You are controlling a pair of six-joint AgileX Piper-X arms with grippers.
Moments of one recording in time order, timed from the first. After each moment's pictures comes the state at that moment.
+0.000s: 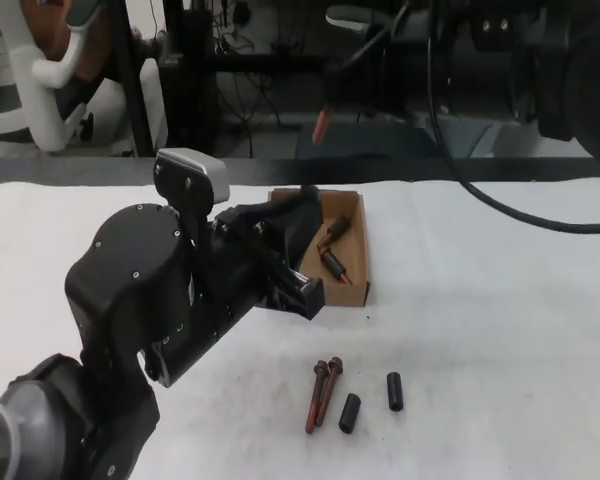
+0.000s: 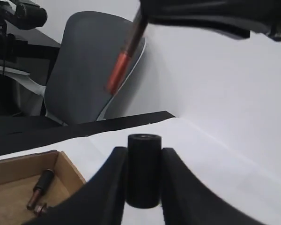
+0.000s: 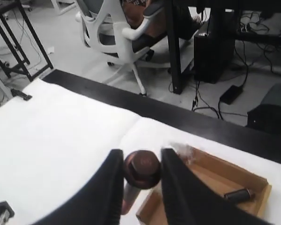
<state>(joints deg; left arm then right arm) -35.7 82.1 -27.5 -49.4 9.4 -13.8 32.4 80.2 -66.9 14.7 -3.5 7.0</state>
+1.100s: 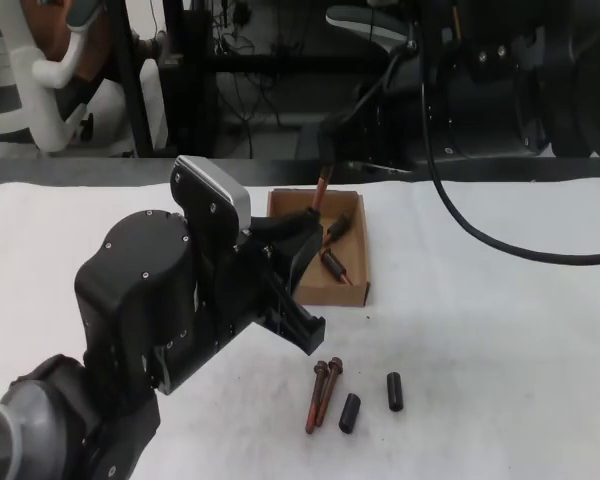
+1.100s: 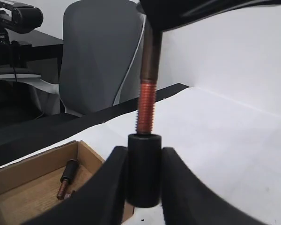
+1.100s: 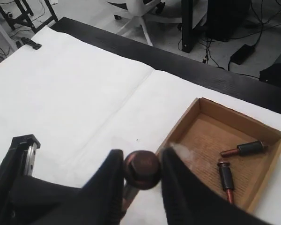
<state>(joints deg) -35.7 82.2 -27.5 -45.0 10.3 -1.2 35.8 78.2 -66.9 24.8 -3.8 6.3</state>
